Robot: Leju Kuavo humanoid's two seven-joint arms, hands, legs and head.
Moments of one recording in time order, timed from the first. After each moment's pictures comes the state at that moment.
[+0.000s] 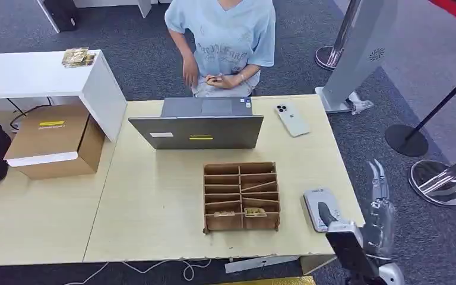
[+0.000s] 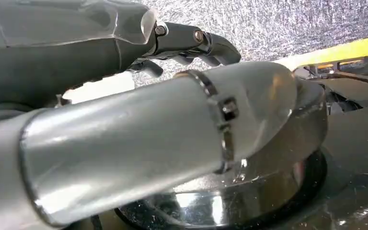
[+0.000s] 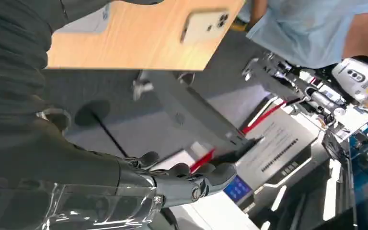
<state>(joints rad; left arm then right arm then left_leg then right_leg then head) -0.03 -0.14 -0.27 -0.17 0.33 0.06 0.23 0.25 -0.11 0.19 -1.89 0.81 -0.57 -0.03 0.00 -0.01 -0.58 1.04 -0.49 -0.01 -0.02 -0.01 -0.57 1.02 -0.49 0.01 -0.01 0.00</state>
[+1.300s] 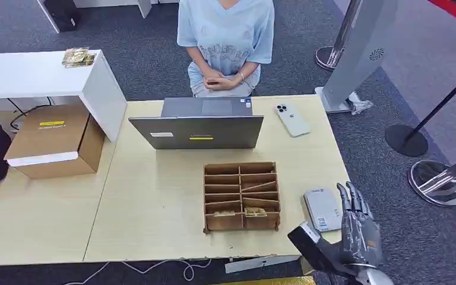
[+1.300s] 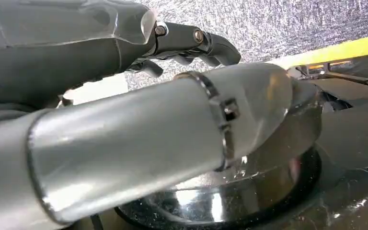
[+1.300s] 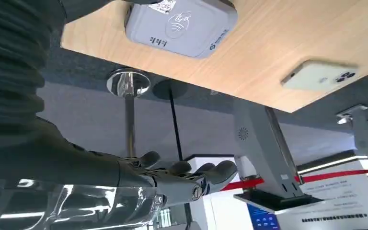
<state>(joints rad) -0.02 -0.14 -0.27 -0.17 0.33 0.05 0.18 0.33 -0.12 0.23 -1.93 1.19 -0.26 0.34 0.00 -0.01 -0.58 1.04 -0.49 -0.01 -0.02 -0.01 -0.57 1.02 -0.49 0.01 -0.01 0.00</state>
